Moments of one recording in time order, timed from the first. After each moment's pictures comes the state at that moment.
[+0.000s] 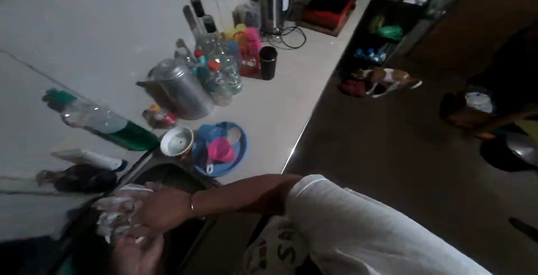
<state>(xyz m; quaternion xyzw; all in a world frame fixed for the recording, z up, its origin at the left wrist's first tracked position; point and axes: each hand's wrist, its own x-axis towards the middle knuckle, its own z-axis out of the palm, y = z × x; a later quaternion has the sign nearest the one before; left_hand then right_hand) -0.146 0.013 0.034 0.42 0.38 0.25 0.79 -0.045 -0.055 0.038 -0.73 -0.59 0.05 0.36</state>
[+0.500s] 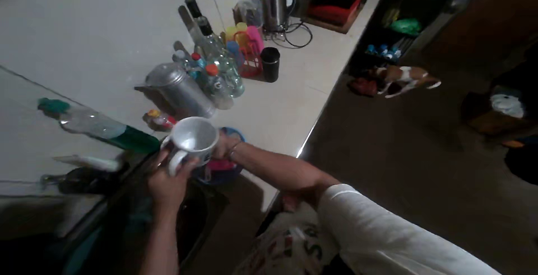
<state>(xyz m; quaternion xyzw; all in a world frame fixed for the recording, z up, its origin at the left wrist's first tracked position) -0.022 -0.049 0.075 0.90 0.08 0.26 0.35 0.089 -0.166 0.052 -0.50 -0.04 0.36 0.79</state>
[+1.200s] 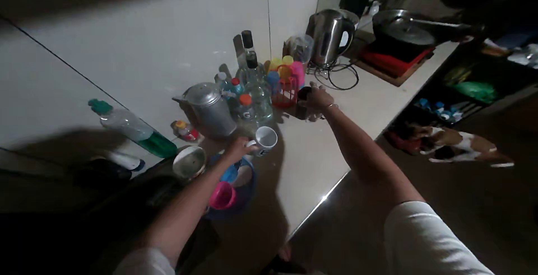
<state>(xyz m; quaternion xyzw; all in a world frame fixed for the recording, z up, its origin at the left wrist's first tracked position) 0.214 -0.072 -0.004 0.93 0.07 -0.16 0.31 0.412 -0.352 0.053 -0.97 -0.08 0.08 0.22</state>
